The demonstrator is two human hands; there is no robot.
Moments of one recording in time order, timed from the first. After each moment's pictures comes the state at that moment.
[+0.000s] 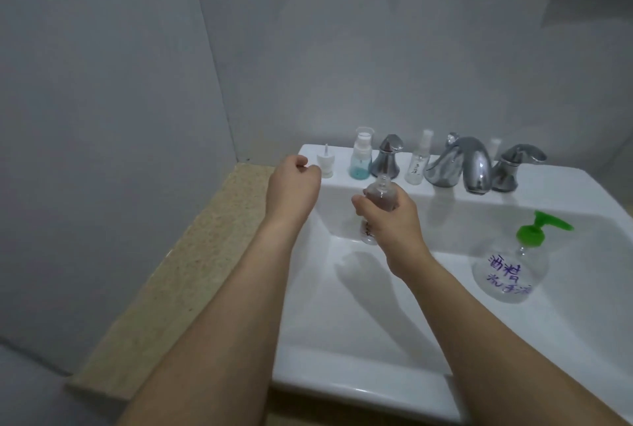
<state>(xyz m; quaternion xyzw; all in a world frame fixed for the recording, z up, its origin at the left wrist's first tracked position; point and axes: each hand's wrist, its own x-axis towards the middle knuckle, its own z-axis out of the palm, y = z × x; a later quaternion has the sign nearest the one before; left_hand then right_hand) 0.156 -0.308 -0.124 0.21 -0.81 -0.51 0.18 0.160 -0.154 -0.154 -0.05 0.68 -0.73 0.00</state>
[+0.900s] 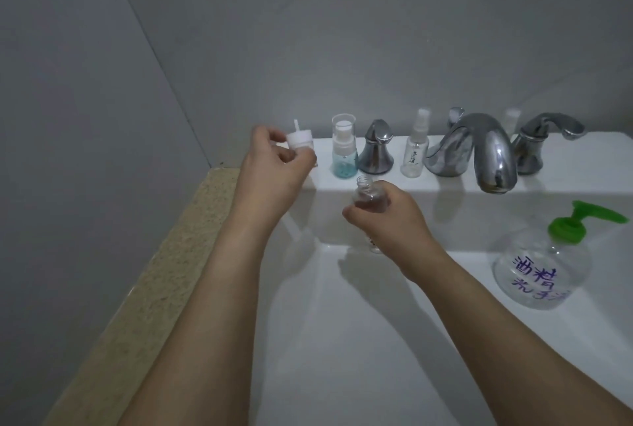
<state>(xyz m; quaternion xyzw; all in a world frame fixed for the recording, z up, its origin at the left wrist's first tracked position) 0.116 -0.307 -0.120 0.13 -0.84 -0.48 0.23 0.111 -0.141 -0.177 -0.05 0.76 -0.65 0.05</state>
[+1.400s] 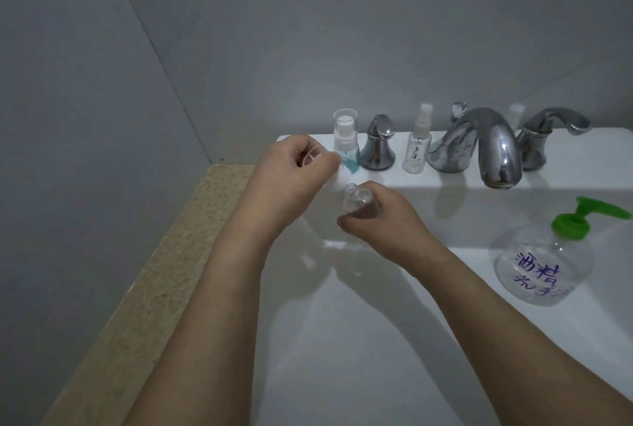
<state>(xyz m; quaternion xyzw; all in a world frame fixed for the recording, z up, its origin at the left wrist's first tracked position) 0.137 -0.292 -0.107 0.03 -0.86 -0.50 0.14 0.115 -0.140 -0.174 -0.12 0.80 -0.58 0.07</state>
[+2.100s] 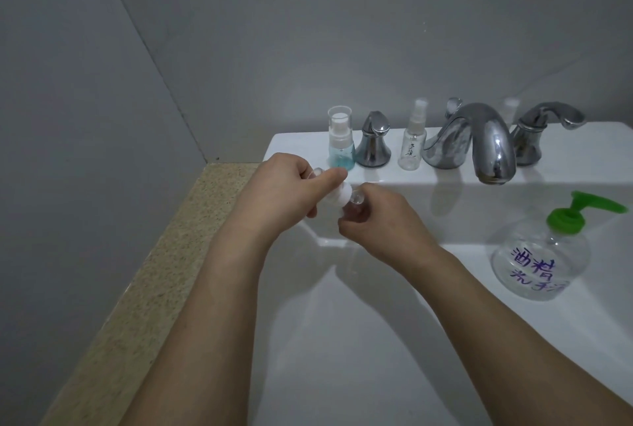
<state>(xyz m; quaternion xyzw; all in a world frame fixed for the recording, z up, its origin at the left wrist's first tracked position) 0.139 -0.294 -0.113 0.08 -0.93 -0.36 0.06 0.117 -0.140 -0.173 -0.12 0.91 -0.40 0.02</state>
